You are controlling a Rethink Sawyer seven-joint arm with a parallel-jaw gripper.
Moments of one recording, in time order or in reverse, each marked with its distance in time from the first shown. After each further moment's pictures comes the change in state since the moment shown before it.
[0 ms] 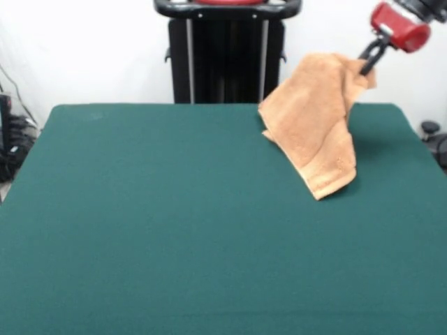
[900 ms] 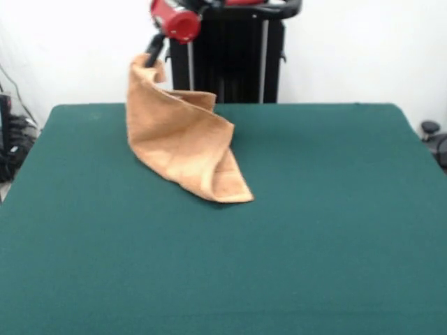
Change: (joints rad) arm -0.900 -0.252 0.178 0.225 -0.891 -0.647 -0.007
